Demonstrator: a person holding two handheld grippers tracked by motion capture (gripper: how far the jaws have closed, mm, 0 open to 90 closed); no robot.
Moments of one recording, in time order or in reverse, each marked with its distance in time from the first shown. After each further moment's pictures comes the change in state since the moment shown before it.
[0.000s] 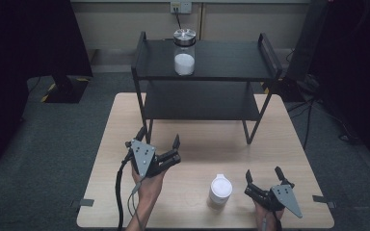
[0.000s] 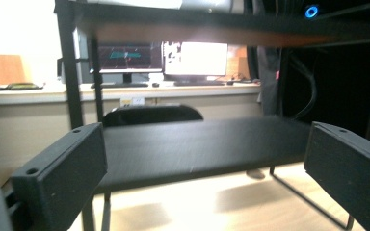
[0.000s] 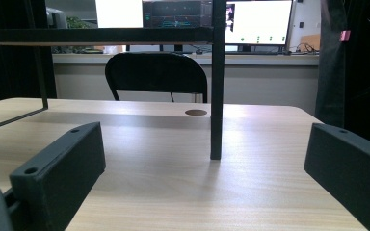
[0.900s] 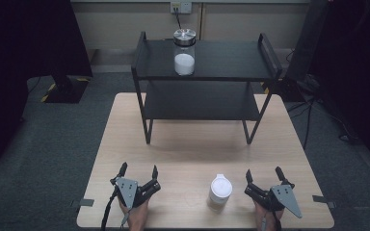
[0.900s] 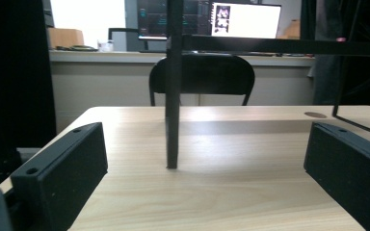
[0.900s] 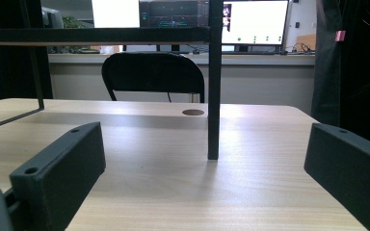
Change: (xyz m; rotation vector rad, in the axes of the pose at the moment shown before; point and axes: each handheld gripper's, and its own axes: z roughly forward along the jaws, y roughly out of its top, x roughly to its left) left arm 0.008 -0.107 -0.049 0.045 0.191 0.011; right arm 0.003 0.000 0.000 0.001 -0.015 0.000
